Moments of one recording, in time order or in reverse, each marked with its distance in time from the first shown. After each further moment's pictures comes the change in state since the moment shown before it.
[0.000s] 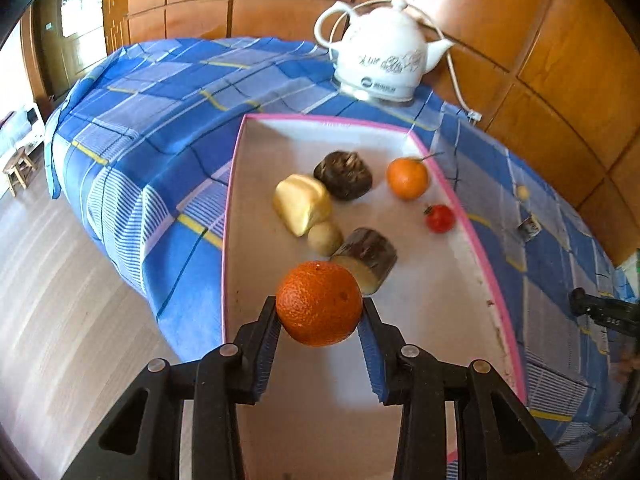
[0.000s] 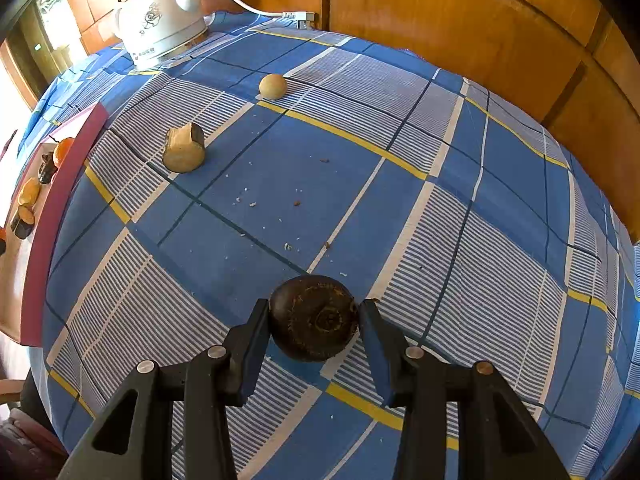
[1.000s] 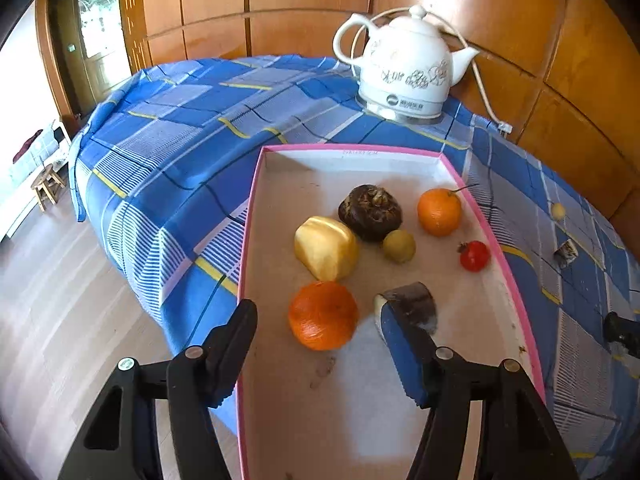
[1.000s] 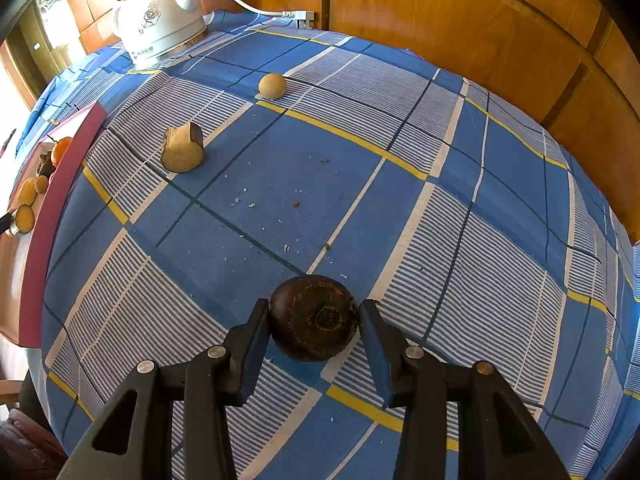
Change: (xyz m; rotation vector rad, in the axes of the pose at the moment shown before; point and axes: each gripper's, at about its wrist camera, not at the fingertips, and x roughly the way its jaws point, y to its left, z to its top) left arm 0.006 -0.006 0.024 0.011 -0.074 0.133; right arm 0.003 -0.001 0.001 -0.009 0.002 -0.009
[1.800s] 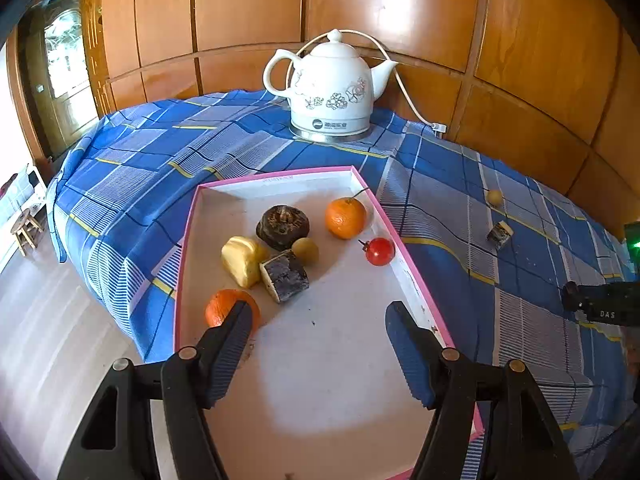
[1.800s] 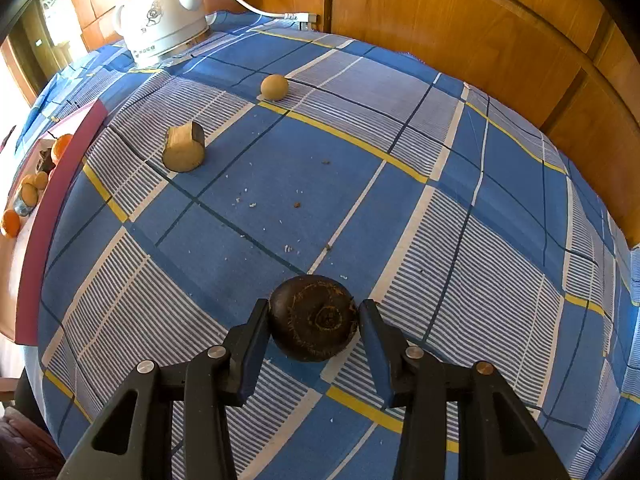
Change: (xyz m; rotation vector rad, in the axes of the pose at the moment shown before) left arm -0.041 -0.051 -0.014 0.127 -0.082 -0.092; right arm -0.001 0.001 -0.001 -0.006 -0.008 -0.006
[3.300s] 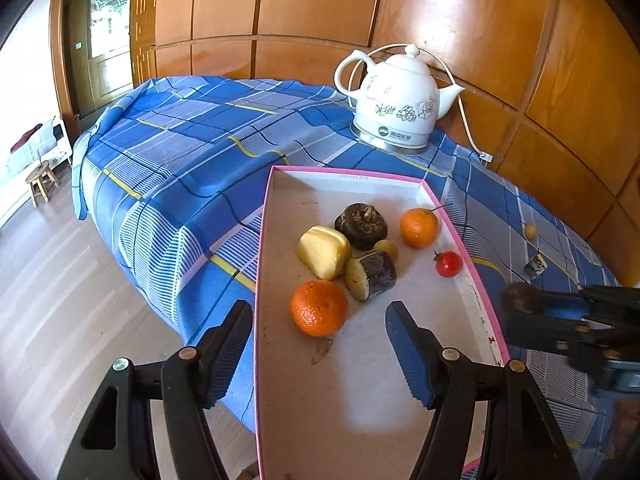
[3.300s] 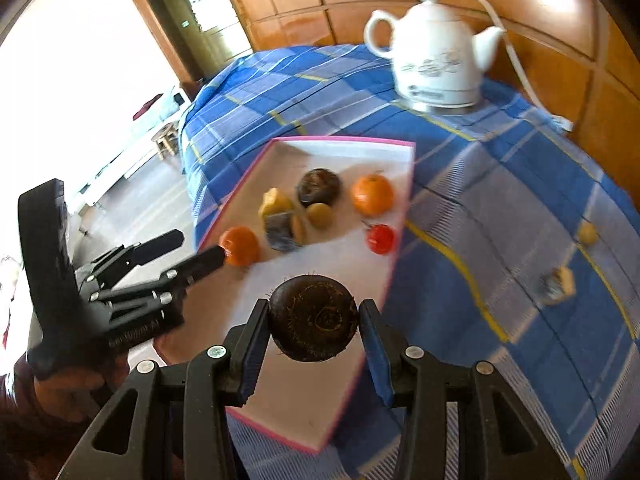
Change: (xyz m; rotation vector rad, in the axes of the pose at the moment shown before) left arm -0.001 0.067 -0.010 -0.171 -0.016 0.034; right arm -0.046 0.248 0.049 -0.308 -0.095 0.451
